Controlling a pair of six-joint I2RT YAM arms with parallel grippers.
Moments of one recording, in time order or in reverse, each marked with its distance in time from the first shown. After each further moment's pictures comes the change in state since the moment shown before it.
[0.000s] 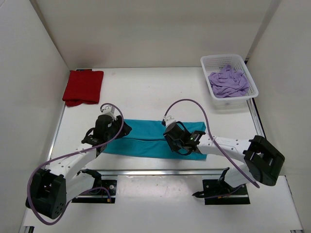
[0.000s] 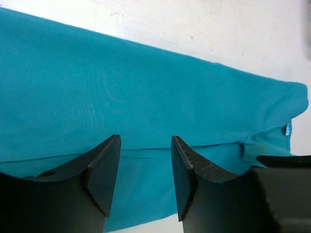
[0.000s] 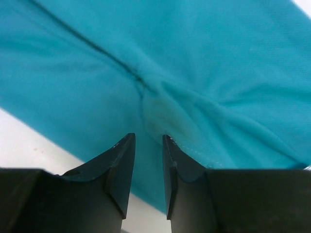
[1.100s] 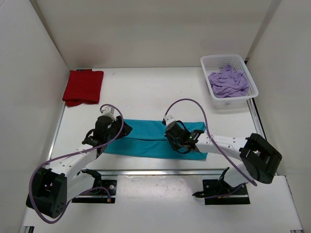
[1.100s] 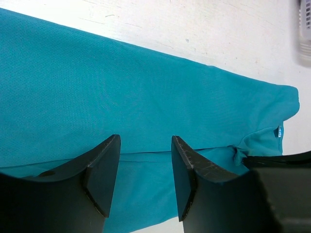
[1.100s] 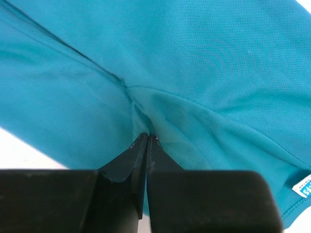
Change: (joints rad) left arm 0.006 0.010 -0.036 0.085 0.023 -0.026; right arm -0.037 0.055 0.000 0.037 -0.011 -0.003
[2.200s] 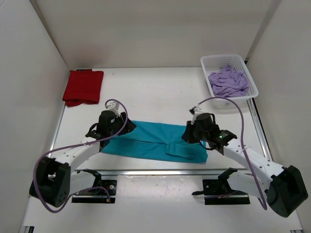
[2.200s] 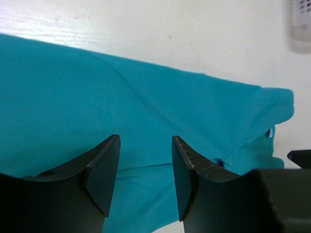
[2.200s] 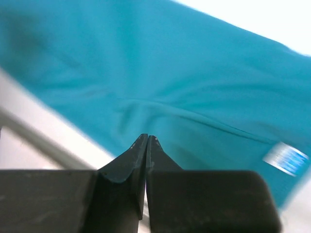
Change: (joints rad) left arm -0.006 0.100 0.093 0.002 0.058 0.014; right arm -0.302 -0.397 -0.095 -0.079 -0.348 0.142
